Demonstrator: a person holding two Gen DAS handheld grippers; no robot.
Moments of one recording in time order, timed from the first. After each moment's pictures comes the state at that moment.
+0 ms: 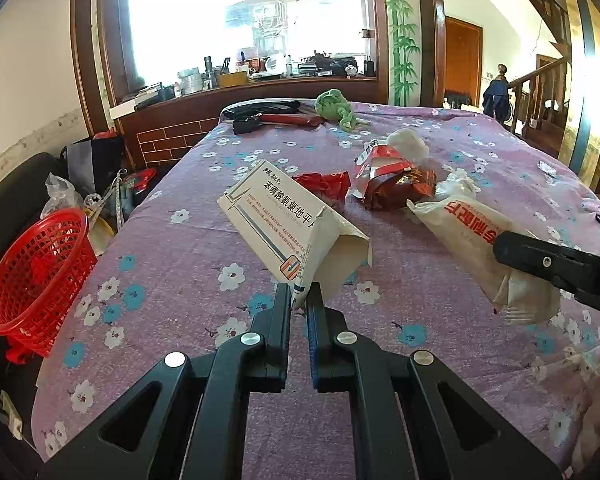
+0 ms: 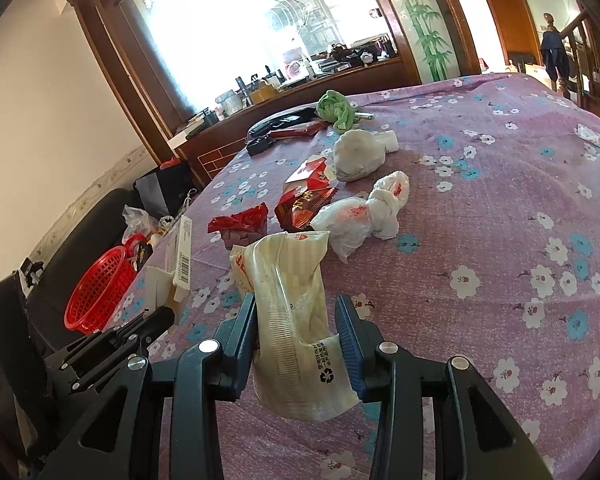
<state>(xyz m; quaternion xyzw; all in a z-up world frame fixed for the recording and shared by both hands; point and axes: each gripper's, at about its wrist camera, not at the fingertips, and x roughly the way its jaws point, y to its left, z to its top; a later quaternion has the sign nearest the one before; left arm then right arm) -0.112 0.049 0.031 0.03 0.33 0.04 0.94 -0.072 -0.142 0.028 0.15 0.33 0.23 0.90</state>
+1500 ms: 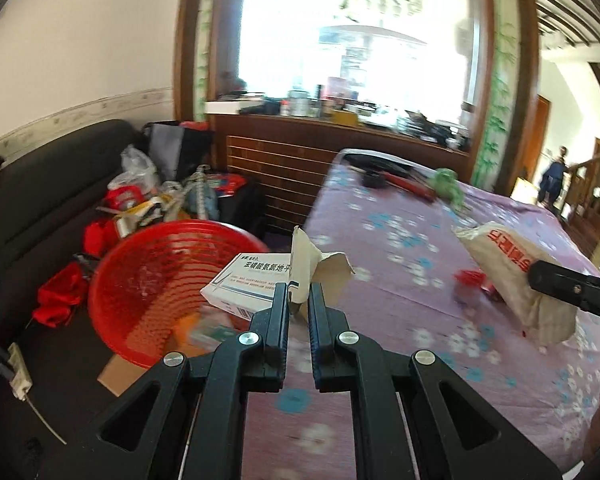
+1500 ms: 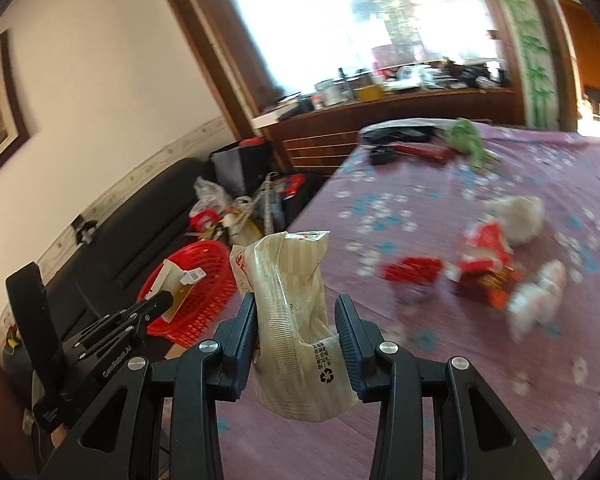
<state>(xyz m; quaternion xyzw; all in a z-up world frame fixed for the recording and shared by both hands) -0.161 0.236 0.103 -0.08 0.27 0.15 0.95 -0.071 0.011 0.117 0.08 0.32 0.37 0.87</state>
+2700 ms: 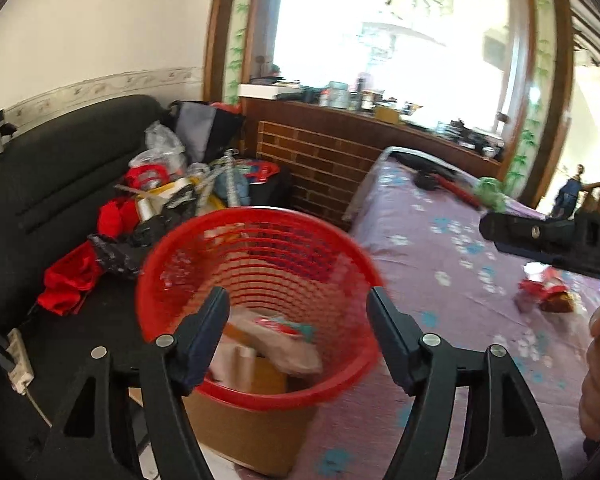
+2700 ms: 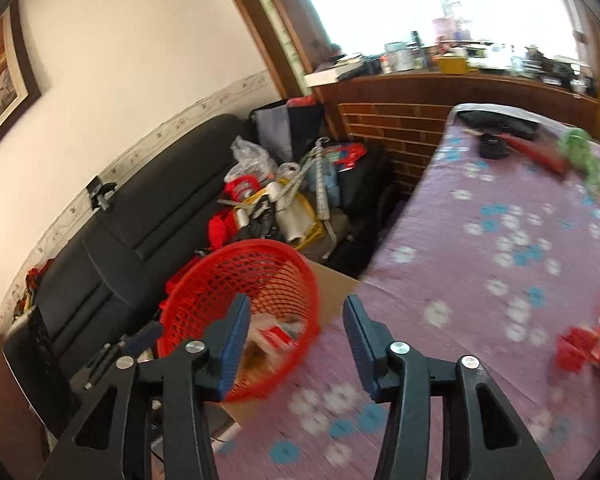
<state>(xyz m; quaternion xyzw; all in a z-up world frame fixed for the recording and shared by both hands) -0.161 0.316 0.078 -0.11 0.28 0.15 0.94 -0.027 0.145 0.113 0.05 0.36 0.41 0.84</state>
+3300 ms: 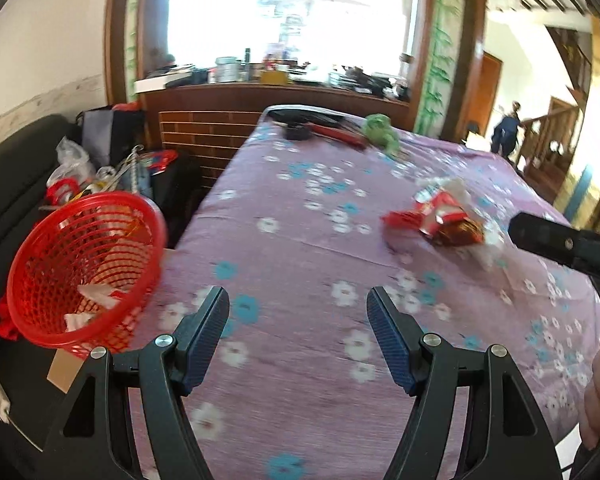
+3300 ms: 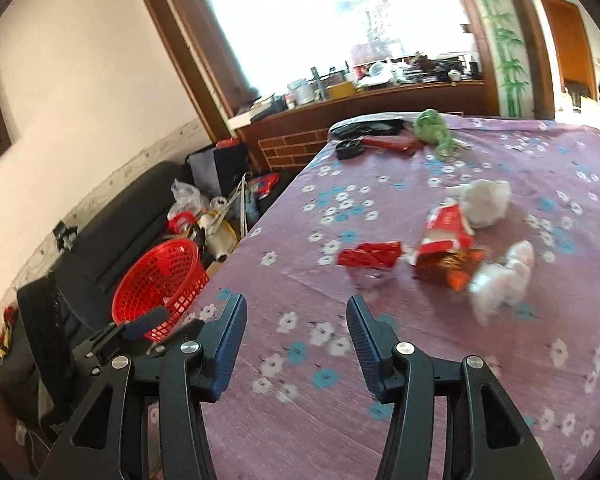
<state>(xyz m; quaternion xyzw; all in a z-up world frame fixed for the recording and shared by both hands) -0.130 0.151 0.069 -0.05 0.33 0.03 0.94 -0.070 -0.056 0.094 0.11 0.32 0.31 0.89</state>
